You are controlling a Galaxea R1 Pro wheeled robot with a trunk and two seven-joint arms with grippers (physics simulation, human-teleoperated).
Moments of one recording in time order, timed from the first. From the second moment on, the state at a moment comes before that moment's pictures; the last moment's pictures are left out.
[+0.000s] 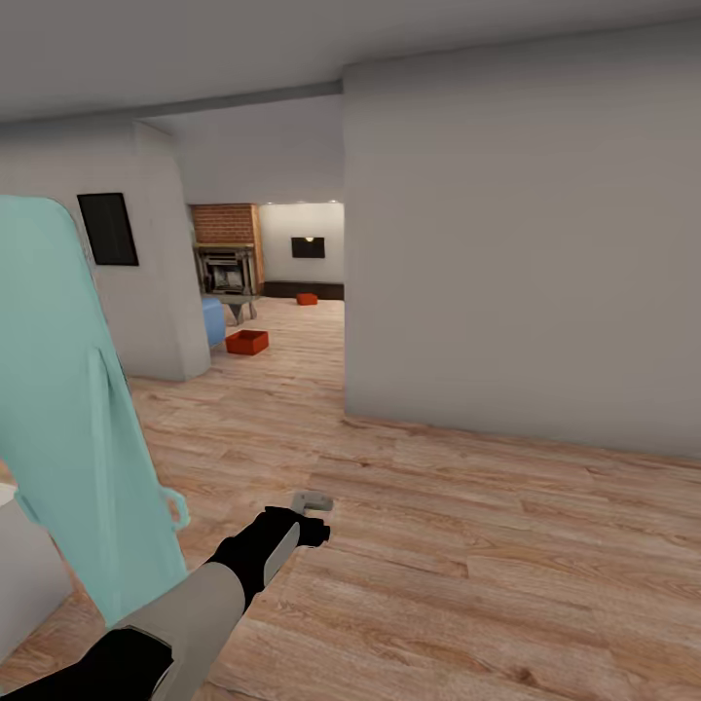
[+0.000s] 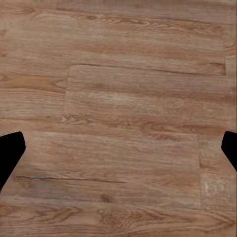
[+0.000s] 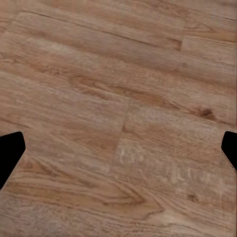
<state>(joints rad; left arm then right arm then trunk) -0.81 -0.17 -0.25 -0.37 0.18 0.47 0.10 -0.01 0.06 0.00 -0.63 0.13 -0.22 -0.08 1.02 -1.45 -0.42</state>
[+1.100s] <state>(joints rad) -0.81 -0.17 -0.25 -0.37 0.18 0.47 0.11 -0.01 0.06 0.00 -0.63 0.13 -0.22 -0.08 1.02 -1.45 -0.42</state>
